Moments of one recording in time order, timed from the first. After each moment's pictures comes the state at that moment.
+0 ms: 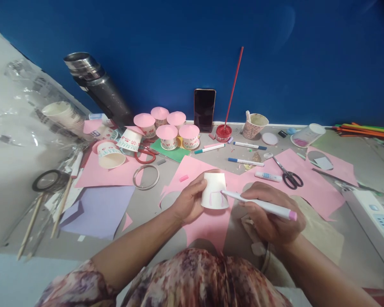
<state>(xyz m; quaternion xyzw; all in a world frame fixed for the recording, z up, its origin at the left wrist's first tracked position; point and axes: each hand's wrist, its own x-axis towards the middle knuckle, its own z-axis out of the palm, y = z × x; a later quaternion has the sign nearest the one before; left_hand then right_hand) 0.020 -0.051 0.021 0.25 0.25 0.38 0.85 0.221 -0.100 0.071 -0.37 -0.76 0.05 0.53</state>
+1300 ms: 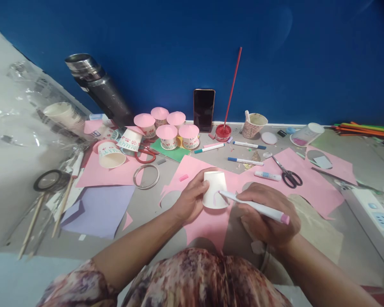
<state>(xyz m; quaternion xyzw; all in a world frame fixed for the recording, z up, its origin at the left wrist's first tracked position) 0.021 -0.055 0.023 0.28 0.28 0.40 0.83 0.214 -0.100 0.074 -0.36 -0.77 0.01 0.53</state>
